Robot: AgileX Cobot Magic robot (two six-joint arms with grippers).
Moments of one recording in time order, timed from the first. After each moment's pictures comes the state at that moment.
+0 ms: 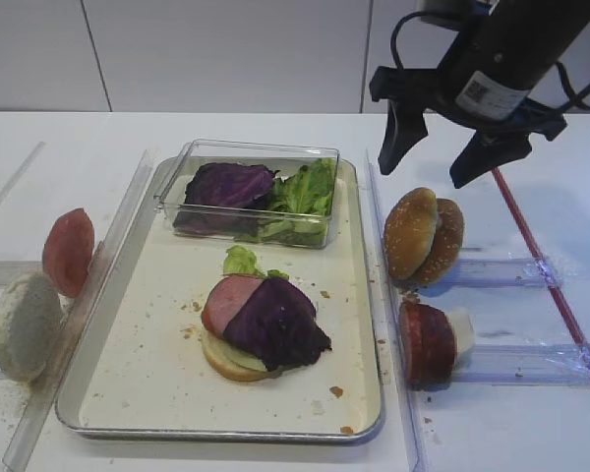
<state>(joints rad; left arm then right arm) -0.11 -0.02 -0.48 -0.03 1.17 0.01 0.28 1.73 -1.44 0.34 1.09 0.07</state>
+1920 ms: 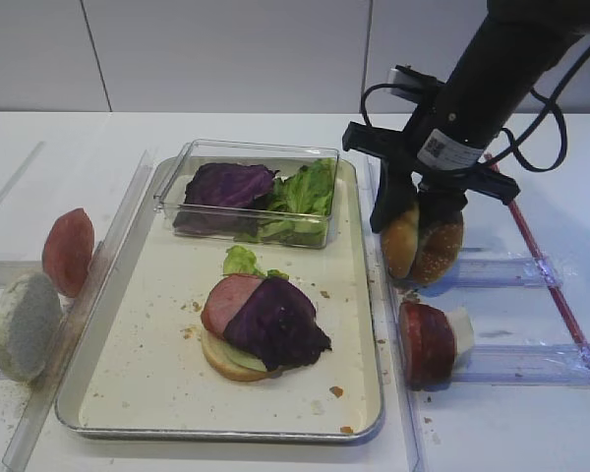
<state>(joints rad) -0.11 -0.02 -0.48 -0.03 1.17 0.01 0.28 1.90 -1.45 0.48 1.13 0.07</state>
